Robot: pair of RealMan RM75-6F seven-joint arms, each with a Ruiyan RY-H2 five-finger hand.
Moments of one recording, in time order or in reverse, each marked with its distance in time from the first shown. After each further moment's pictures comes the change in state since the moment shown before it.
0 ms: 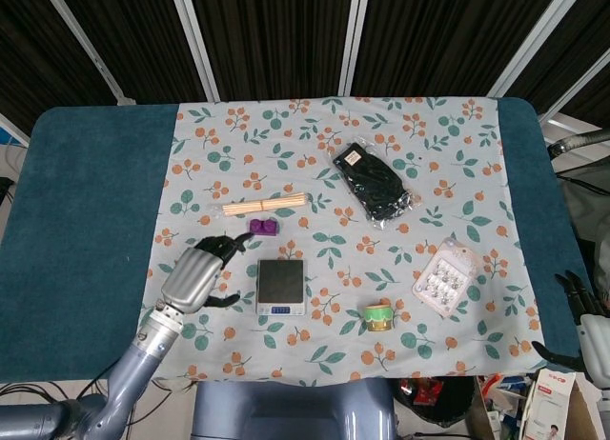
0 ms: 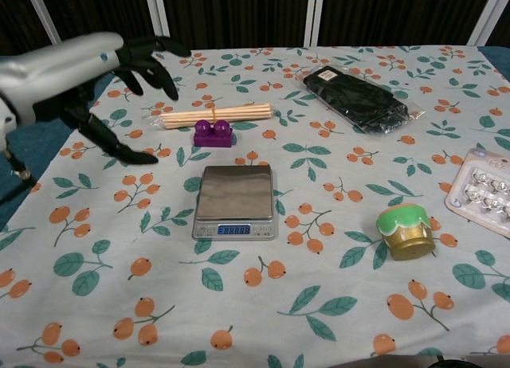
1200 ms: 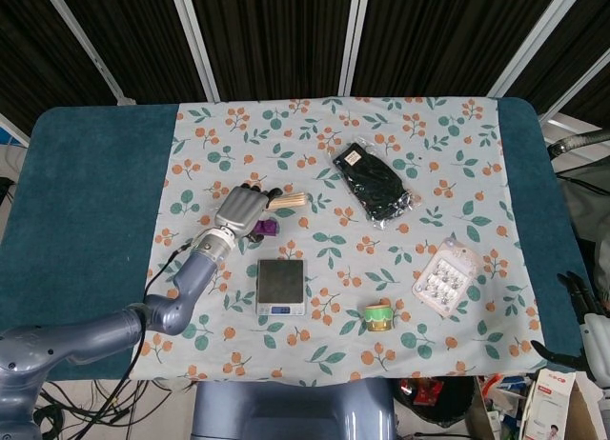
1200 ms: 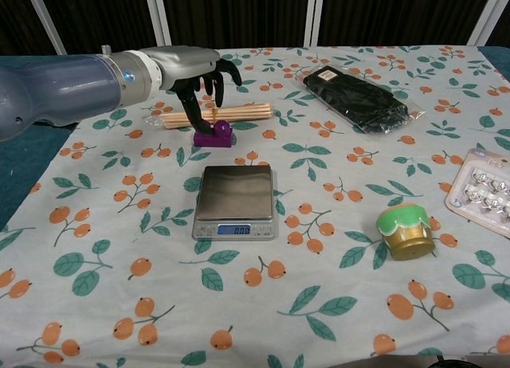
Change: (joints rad) left arm -0.436 -0.231 -0.176 0.696 -0.391 -0.529 0.073; right arm 0.002 0.017 0.007 -0.022 0.029 -0.033 0.081
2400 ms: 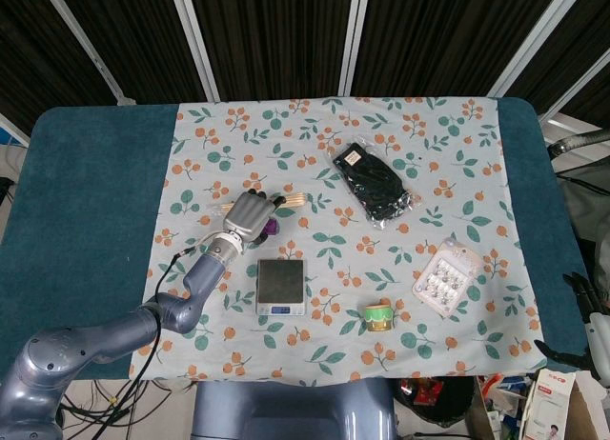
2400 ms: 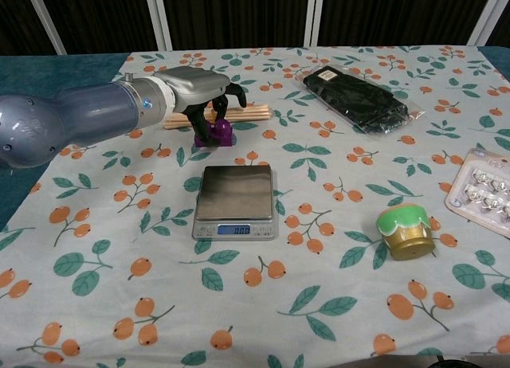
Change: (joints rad) left arm -0.037 -0.102 0.064 0.172 0.036 -0.050 -0.019; right arm 0.002 0.017 0.008 -0.013 0.040 -0.030 0.027
